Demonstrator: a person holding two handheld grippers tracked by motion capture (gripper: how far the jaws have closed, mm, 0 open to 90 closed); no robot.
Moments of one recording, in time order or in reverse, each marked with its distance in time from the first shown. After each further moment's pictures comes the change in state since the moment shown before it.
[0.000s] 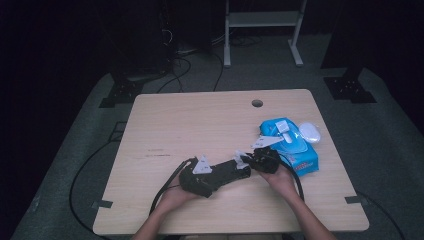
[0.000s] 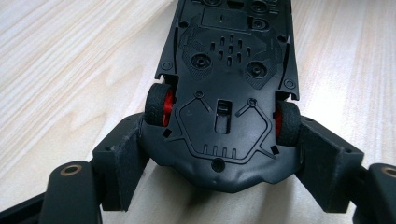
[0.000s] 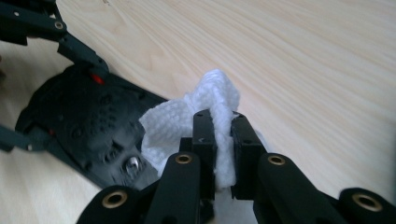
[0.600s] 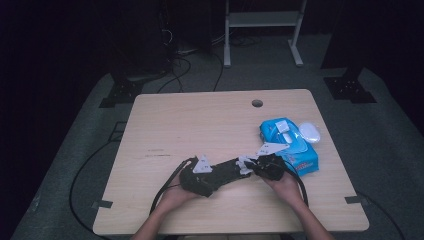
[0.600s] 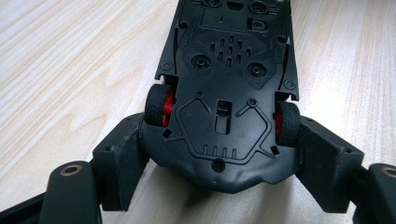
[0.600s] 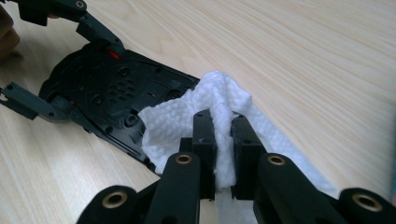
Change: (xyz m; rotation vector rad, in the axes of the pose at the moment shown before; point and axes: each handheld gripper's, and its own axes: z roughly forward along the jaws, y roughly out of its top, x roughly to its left) left arm 0.001 0.002 0.001 0.003 -0.002 0.000; right arm 0.007 -0.015 -0.012 -0.011 0.007 -0.008
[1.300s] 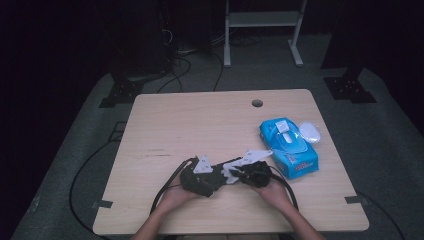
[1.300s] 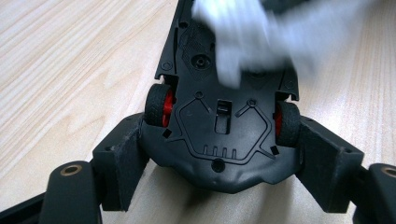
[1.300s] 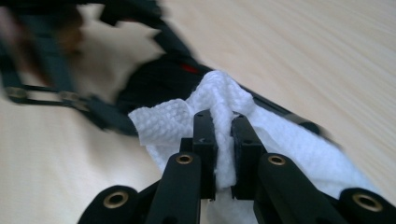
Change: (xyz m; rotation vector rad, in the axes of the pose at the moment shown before) left arm 0.000 0.000 0.000 0.001 0.005 -0.005; right arm 0.034 0.010 0.014 0.000 0.076 -0.100
